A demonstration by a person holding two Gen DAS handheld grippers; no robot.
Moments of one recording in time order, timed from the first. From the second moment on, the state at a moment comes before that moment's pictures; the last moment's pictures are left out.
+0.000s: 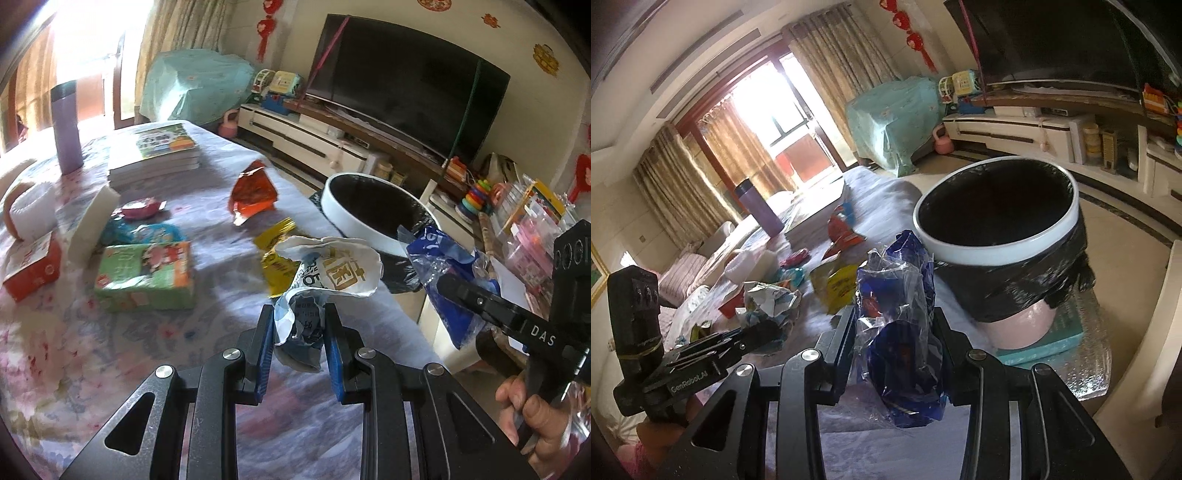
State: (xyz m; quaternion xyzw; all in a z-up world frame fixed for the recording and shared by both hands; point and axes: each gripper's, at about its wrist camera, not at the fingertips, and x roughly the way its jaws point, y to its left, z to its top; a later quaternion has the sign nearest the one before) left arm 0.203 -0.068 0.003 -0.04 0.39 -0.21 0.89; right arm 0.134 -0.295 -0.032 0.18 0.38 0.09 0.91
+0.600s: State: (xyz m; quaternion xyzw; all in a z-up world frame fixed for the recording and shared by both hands) left arm 0.232 -0.121 0.011 -0.02 0.40 -0.24 0.89; right arm 0.154 -0.333 -0.024 0.19 0.37 0.06 0.91
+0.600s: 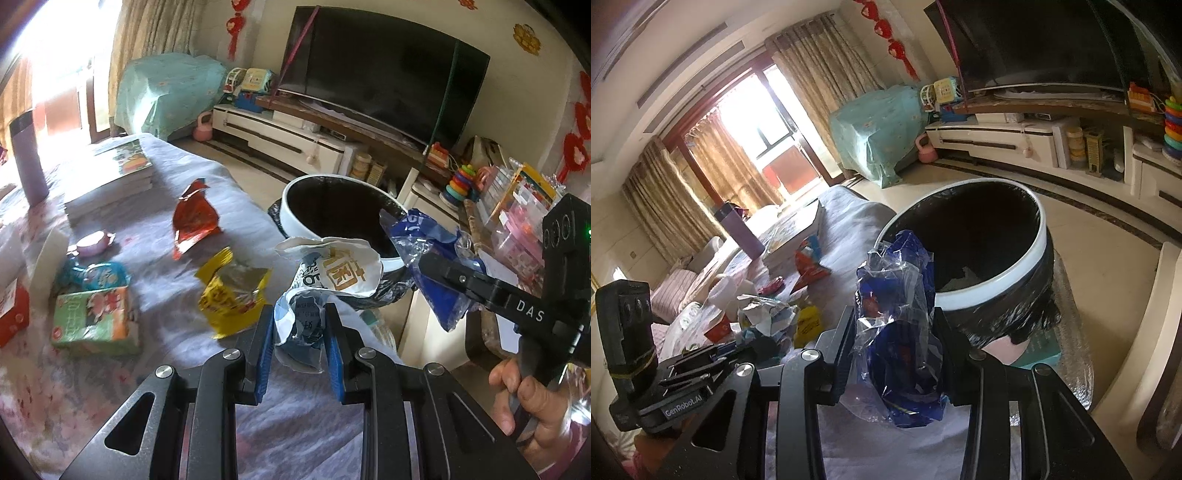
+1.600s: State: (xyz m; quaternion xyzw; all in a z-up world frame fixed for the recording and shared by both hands) left arm 0.339 -0.197 0.005 0.01 0.41 -0.26 0.88; right arm 0.221 -0.378 -0.021 0.15 0.39 0.03 0.91
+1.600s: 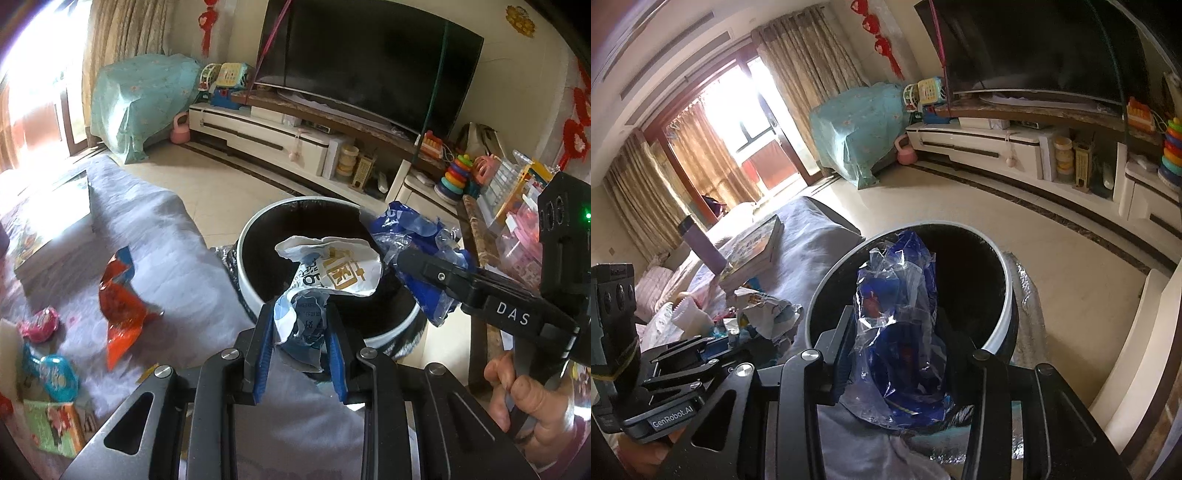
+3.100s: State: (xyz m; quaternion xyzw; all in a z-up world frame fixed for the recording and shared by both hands) left arm 0.363 -0.200 -0.013 -0.01 0.41 -0.23 0.88; right arm 0.255 -0.395 -0.021 0.16 0.39 0.02 0.91
